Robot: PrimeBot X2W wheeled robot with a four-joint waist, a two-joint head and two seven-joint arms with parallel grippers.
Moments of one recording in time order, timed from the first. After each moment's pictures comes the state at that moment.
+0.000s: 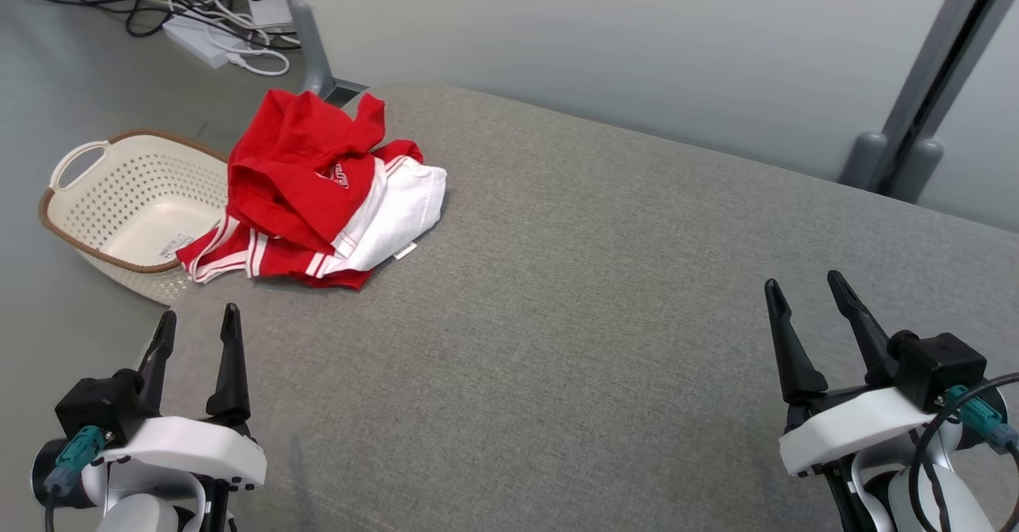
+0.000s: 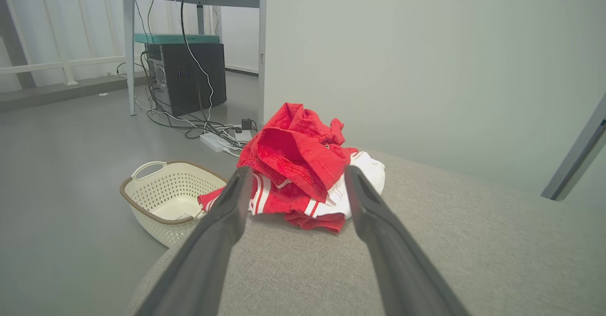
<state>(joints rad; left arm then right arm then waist) -0.15 0.23 -0.11 0.33 -0.44 0.04 -0.24 -0.15 -0.06 0.06 0.19 0.18 0.13 -0.14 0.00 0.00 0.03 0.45</state>
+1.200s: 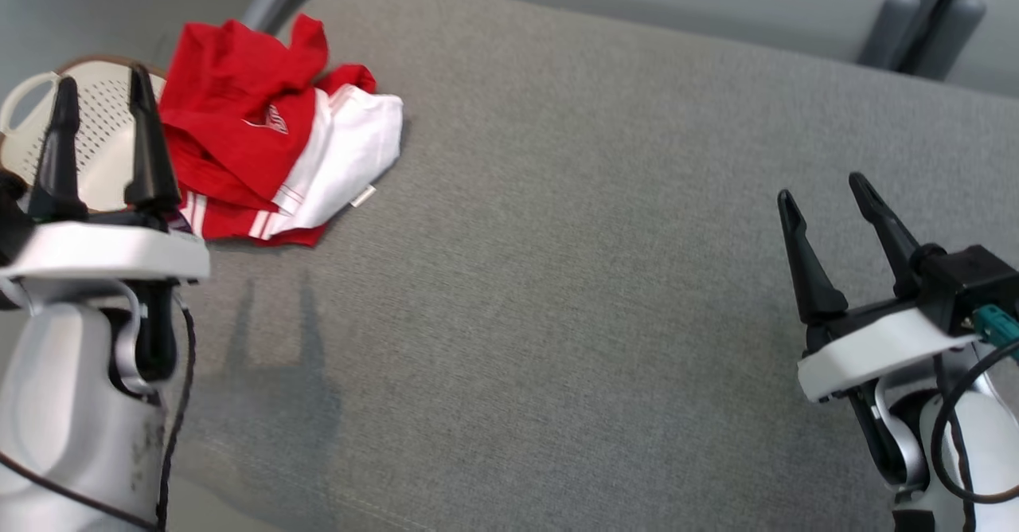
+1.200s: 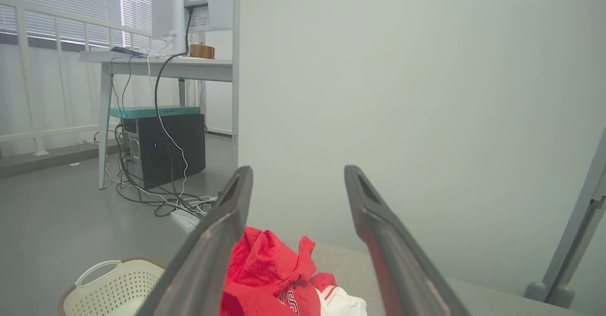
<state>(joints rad) -0.46 0.22 -0.04 0.28 -0.47 0.04 -0.26 -0.25 -0.10 0.06 0.05 0.11 0.13 -0.03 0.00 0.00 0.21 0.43</state>
